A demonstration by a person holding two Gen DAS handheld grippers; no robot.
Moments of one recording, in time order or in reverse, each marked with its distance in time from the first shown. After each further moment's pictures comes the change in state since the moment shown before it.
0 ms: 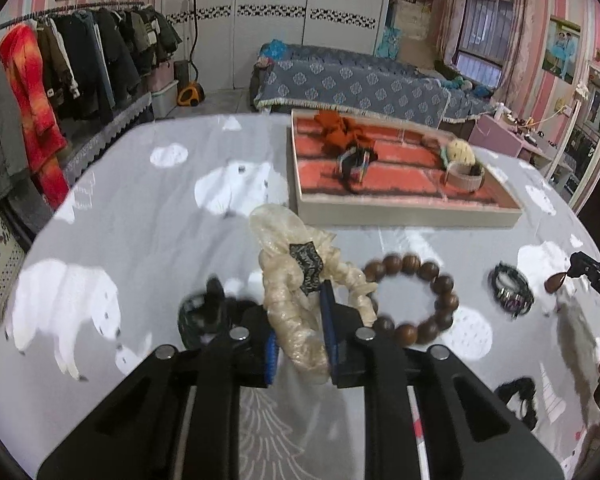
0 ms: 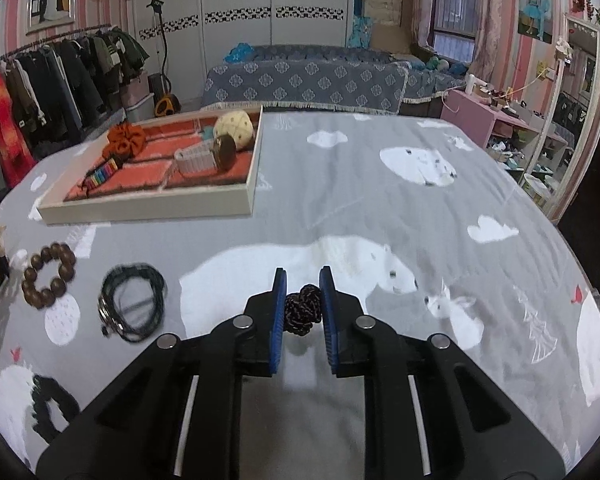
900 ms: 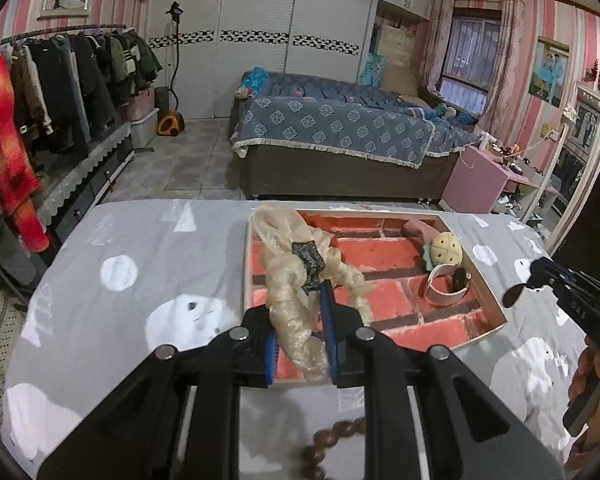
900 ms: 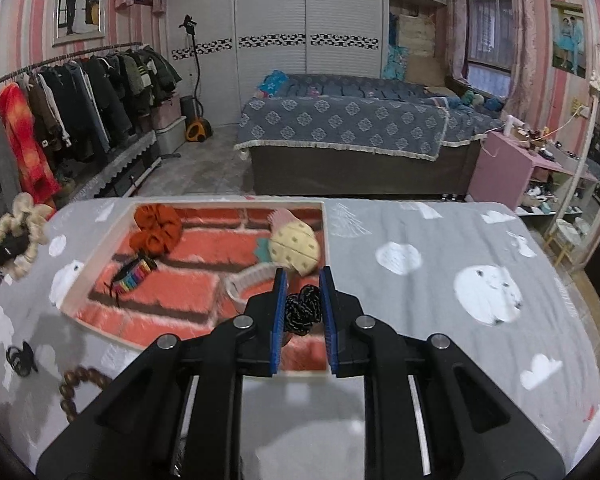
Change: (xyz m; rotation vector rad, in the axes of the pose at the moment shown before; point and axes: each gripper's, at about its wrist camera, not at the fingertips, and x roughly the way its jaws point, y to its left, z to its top) left arm 0.045 -0.031 0.130 0.013 -0.084 -0.072; right arm 0.045 0.060 0.128 -0.052 -0.093 0.112
